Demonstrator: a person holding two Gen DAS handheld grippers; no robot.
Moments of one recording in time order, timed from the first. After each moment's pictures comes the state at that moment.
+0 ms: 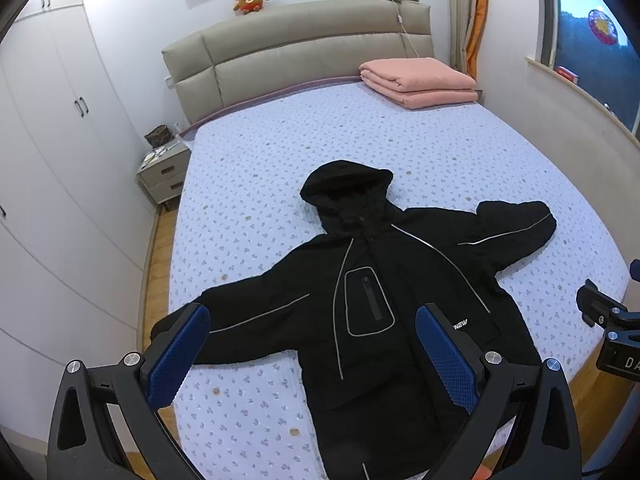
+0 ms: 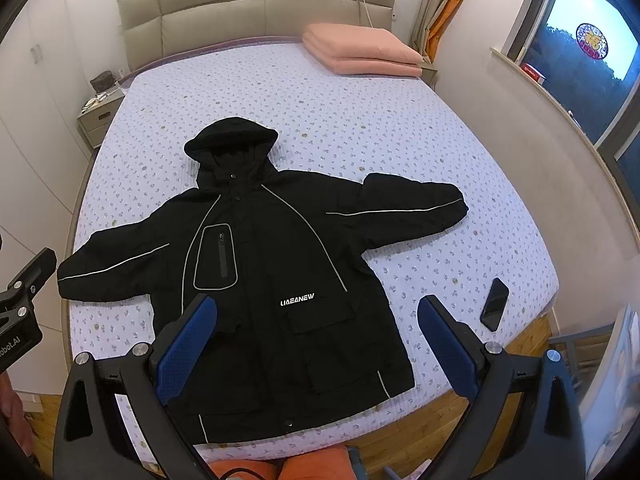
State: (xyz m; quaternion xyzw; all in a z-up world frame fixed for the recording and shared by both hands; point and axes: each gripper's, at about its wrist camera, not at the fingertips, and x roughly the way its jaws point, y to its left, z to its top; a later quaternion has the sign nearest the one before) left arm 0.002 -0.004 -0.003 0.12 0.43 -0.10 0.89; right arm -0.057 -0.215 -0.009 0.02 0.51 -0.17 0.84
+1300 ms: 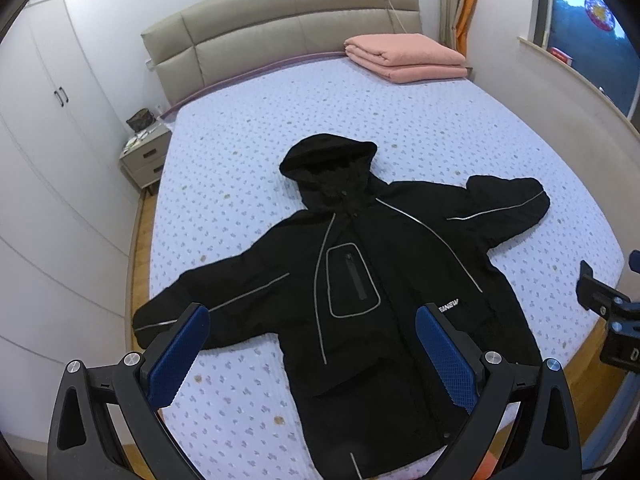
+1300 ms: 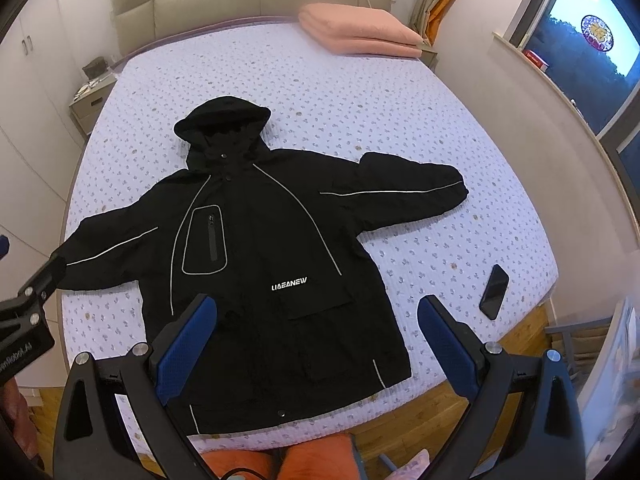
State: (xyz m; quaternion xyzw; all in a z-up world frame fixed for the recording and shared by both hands) left arm 0.008 -0.027 -0.038 0.13 0.47 -0.12 0.87; right arm -0.047 -0.233 -0.035 0.03 0.54 -0.17 0.82
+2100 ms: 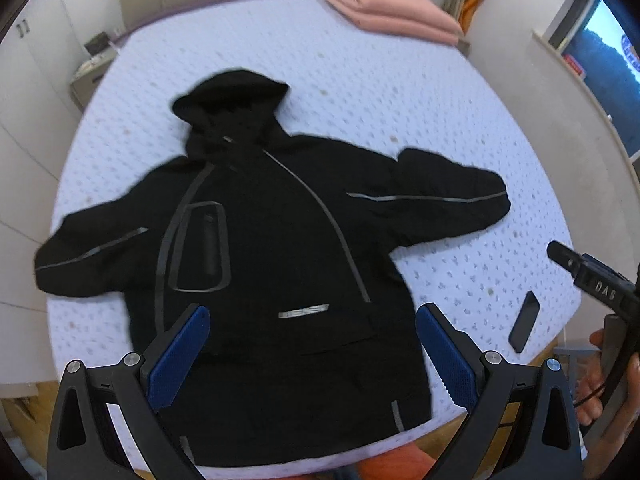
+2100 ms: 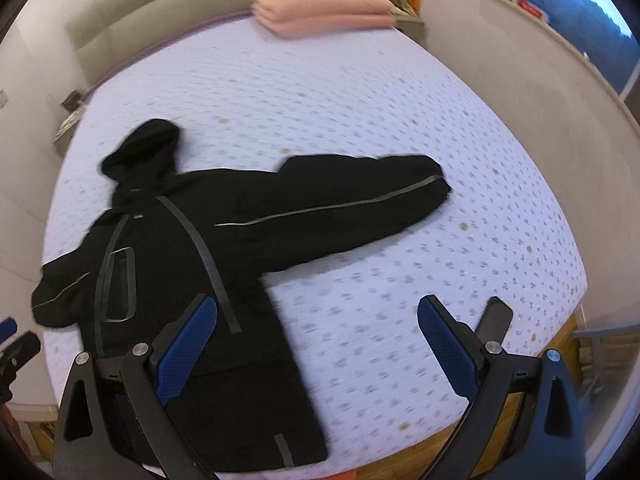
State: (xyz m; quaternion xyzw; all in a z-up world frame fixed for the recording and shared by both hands) left arm 0.046 -0.254 -0.133 0.03 0.59 -0.13 0.80; right arm -0.008 -0.561 -0.150 0.11 0.55 -0.16 0.81
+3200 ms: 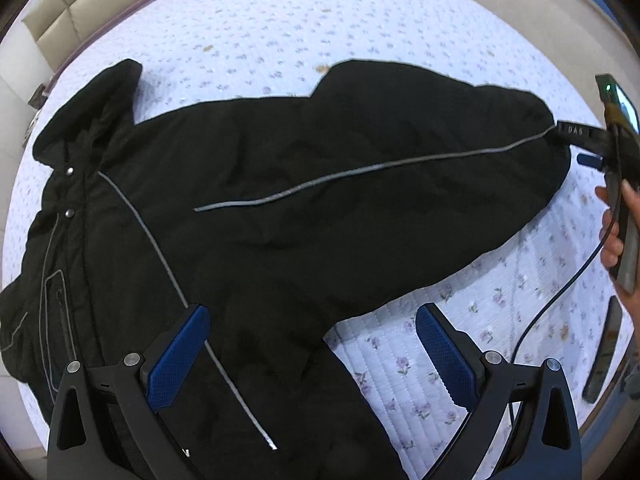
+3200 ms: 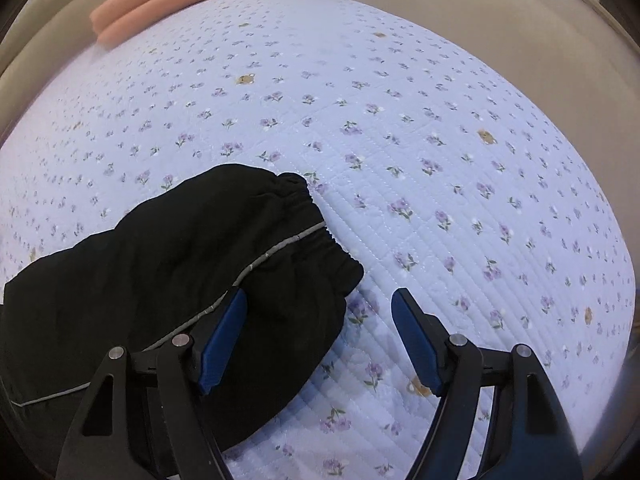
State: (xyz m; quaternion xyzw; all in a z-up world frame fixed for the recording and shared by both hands) left arm 0.129 -0.470 -0.359 0.15 0.58 -0.16 0.78; right arm 0.119 -0.857 -0.413 0.17 0.53 -0.28 0.78
